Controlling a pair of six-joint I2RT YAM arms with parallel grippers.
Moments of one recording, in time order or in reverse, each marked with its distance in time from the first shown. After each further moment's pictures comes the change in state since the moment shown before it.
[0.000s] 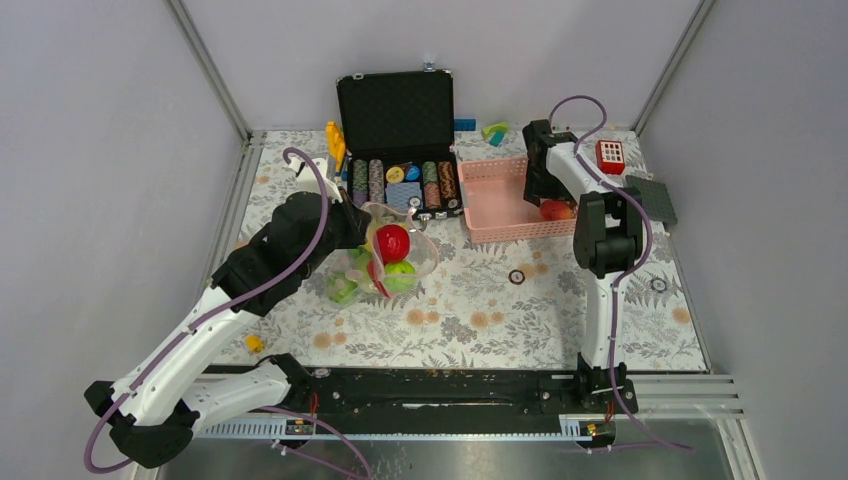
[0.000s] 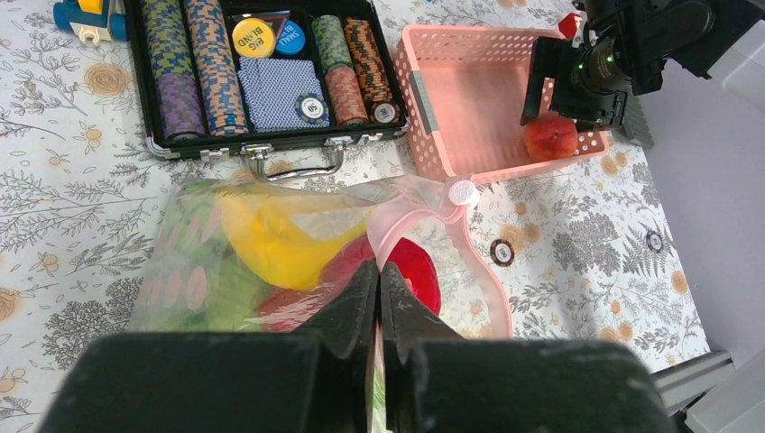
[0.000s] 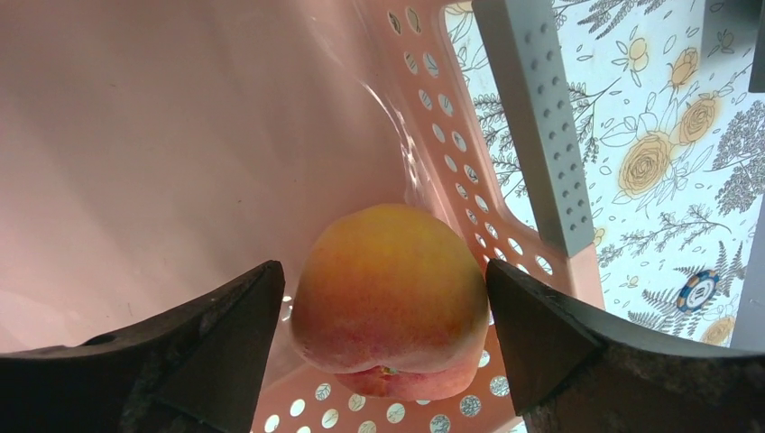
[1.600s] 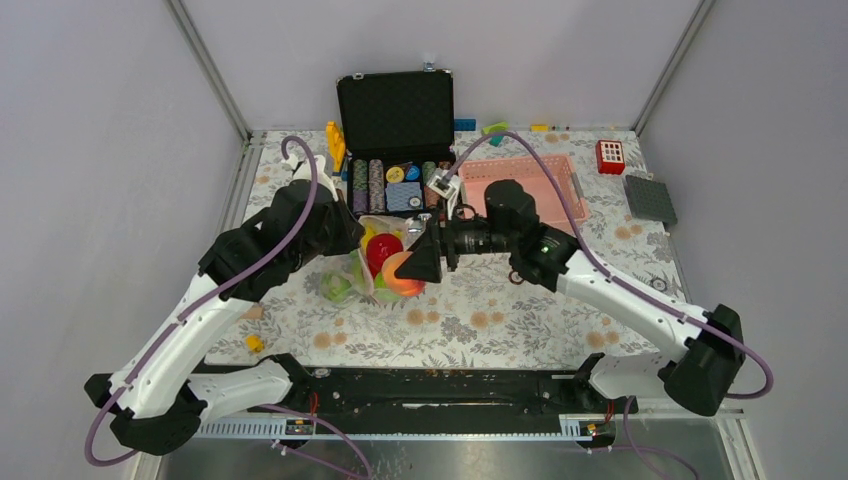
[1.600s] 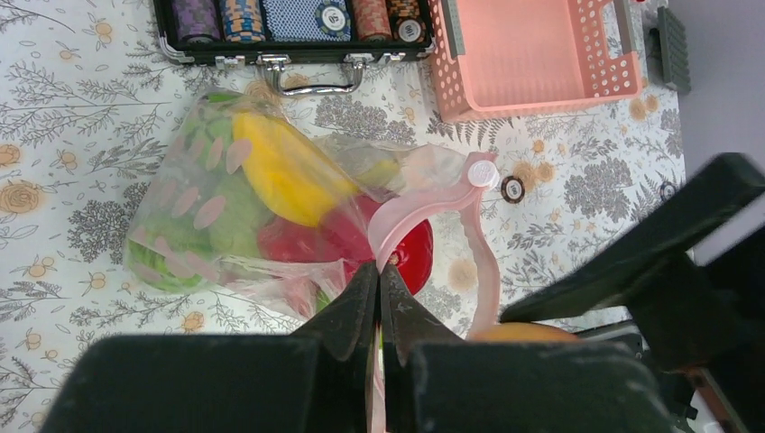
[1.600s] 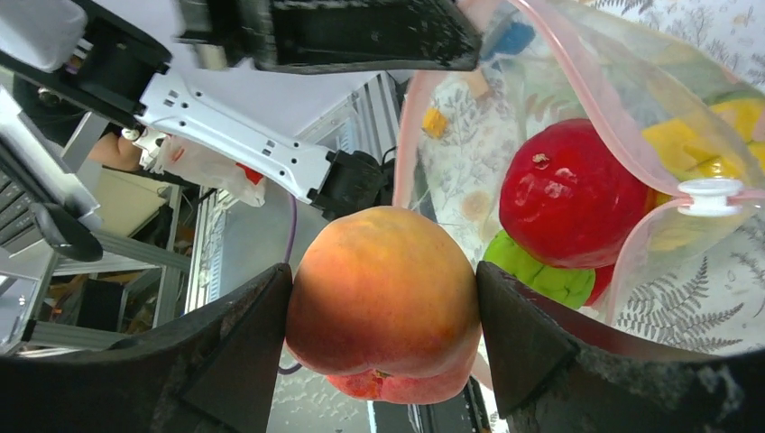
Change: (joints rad) left arm 0.000 0.078 0.203 -0.332 0.042 -0.110; right arm 0.642 -0.967 -0.771 0.917 -1.171 0.107
